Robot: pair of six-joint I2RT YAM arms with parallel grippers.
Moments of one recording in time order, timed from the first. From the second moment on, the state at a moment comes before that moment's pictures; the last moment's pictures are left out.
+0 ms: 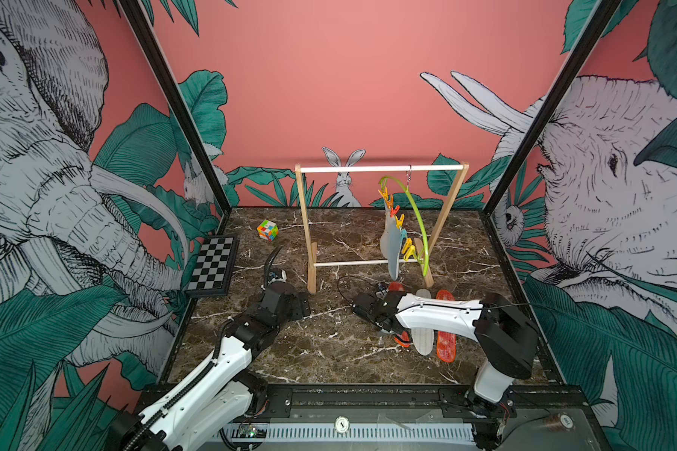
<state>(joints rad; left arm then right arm) -0.54 0.83 0.53 -0.47 -0.24 -0.58 1.04 1.73 1.08 -0.89 0.46 0.81</state>
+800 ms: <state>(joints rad) -0.66 0.81 0.56 -0.33 -0.22 -0.48 1.07 1.27 1.17 -0.74 0.33 0.59</state>
